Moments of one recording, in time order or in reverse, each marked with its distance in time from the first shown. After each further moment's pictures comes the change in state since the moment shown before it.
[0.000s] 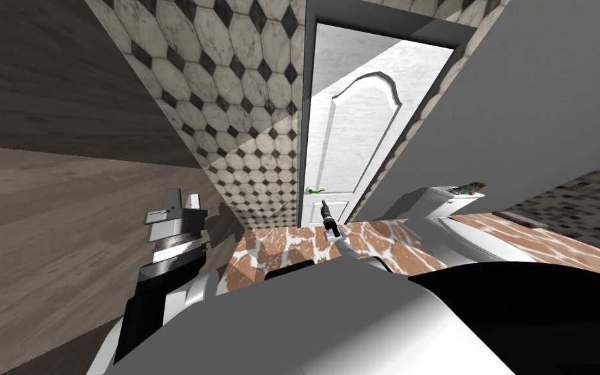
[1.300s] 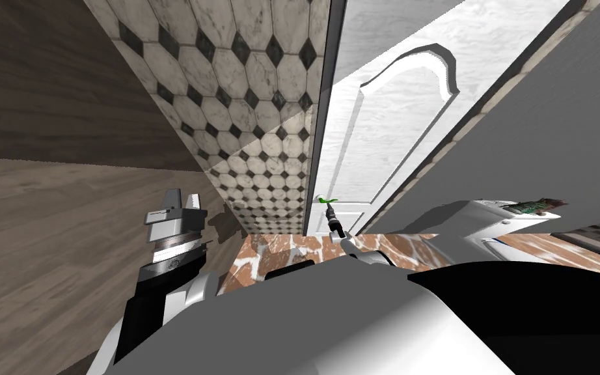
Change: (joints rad) arm -0.051 -0.071 -0.037 0.192 -0.010 -0.040 -0.035
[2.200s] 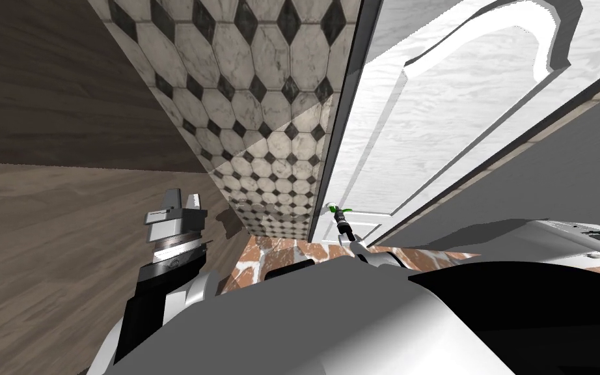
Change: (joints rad) arm 0.039 -0.096 -0.026 0.059 -0.023 -0.057 -0.074
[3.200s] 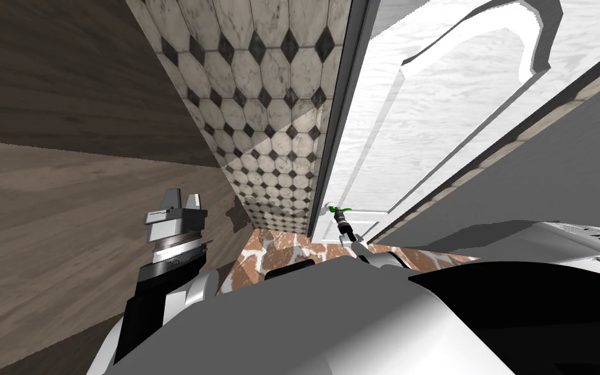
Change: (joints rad) arm 0.012 -0.022 0.038 -0.010 0.021 -0.010 -0.047
